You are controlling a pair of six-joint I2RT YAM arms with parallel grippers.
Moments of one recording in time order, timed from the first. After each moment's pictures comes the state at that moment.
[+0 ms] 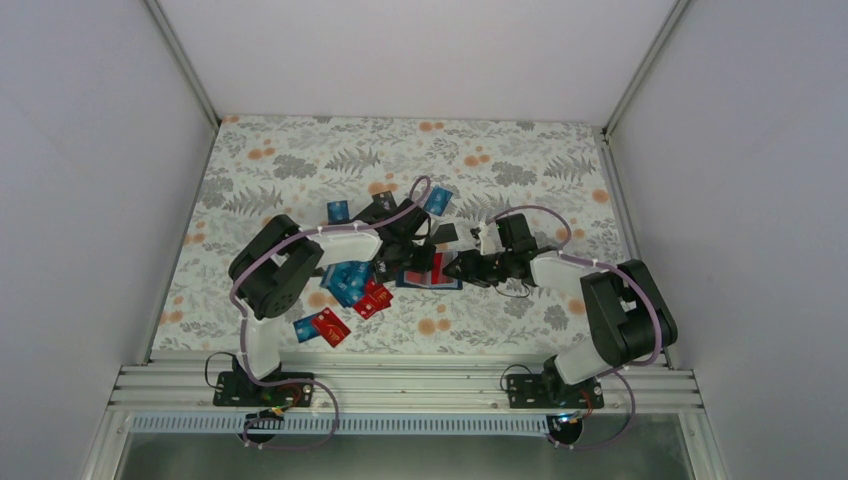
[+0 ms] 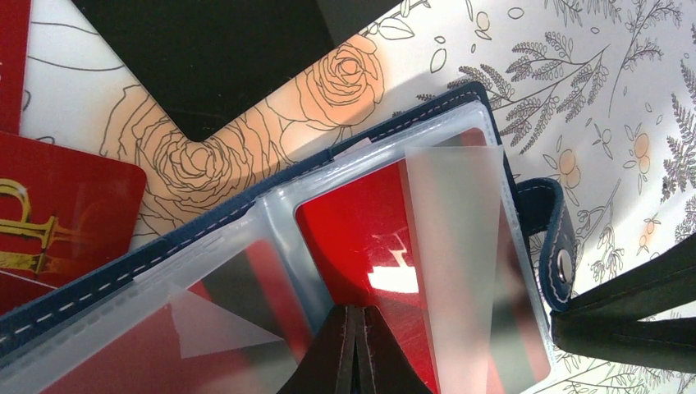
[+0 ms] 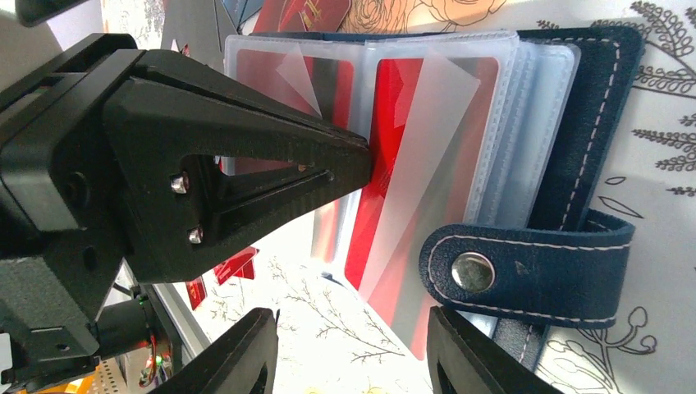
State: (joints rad) left arm -0.77 1.96 1.17 -0.26 0.31 -0.52; right arm 0.35 1.52 0.61 -0.09 -0.73 0.51
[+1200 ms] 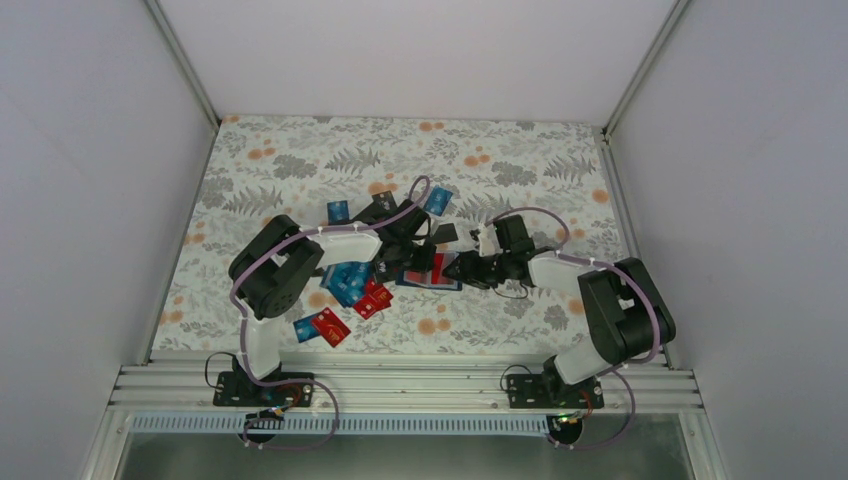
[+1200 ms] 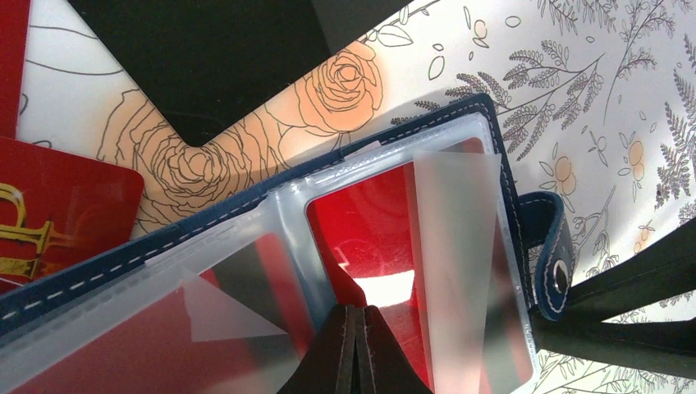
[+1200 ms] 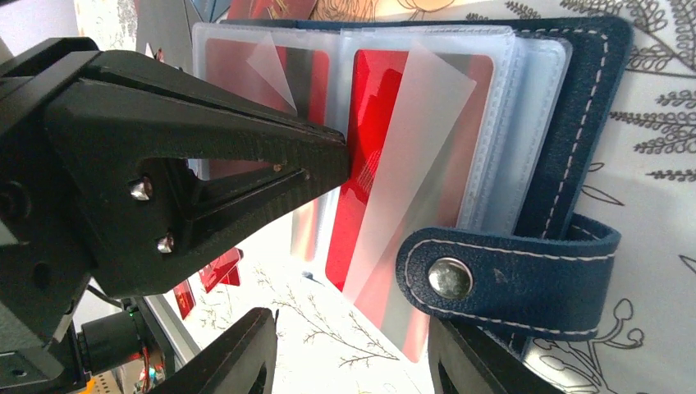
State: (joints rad) left arm -0.77 1.96 1.16 -0.24 0.31 -0.54; right arm 0.37 1.53 0.61 -0.09 -0.70 0.55
